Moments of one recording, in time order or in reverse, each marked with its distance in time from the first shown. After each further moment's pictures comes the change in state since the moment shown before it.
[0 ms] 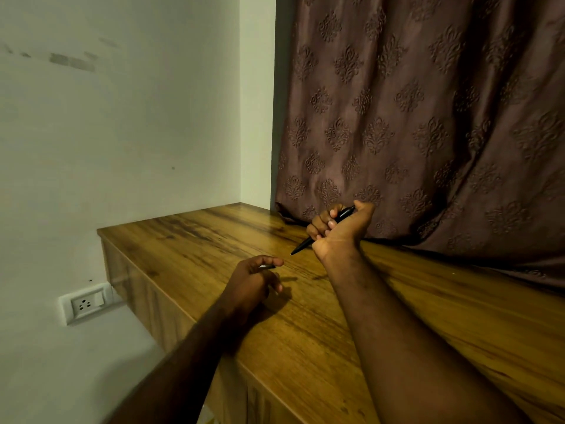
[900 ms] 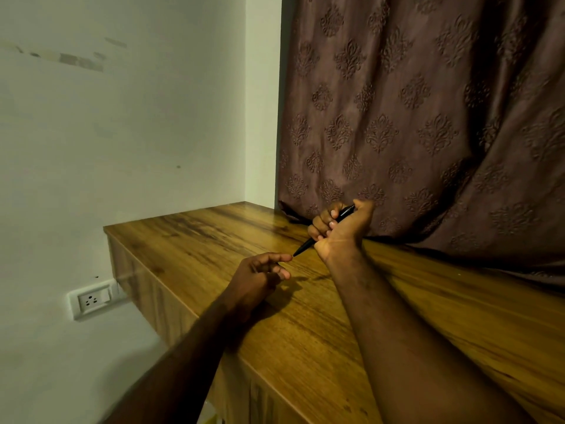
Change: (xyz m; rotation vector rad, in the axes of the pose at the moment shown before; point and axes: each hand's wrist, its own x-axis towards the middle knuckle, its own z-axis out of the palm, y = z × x) left_hand 0.012 -0.013 -0.005 0.017 -0.052 0.120; right_hand 0.001 0.004 -0.001 -0.042 -0.081 0.012
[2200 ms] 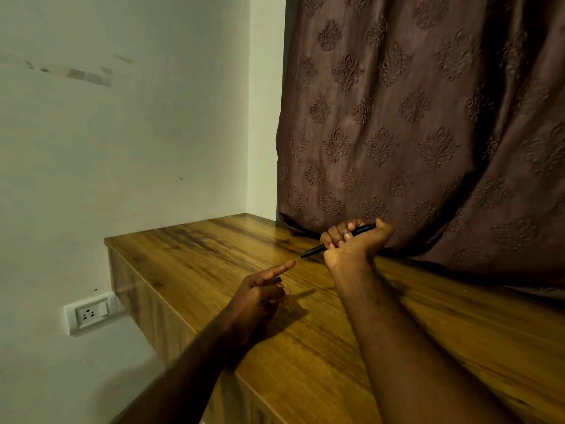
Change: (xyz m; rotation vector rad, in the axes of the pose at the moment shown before) left_hand -0.011 0.009 -0.010 -0.086 -0.214 -0.041; right_hand -0.004 -0.010 0.004 0.180 0.208 -0.075
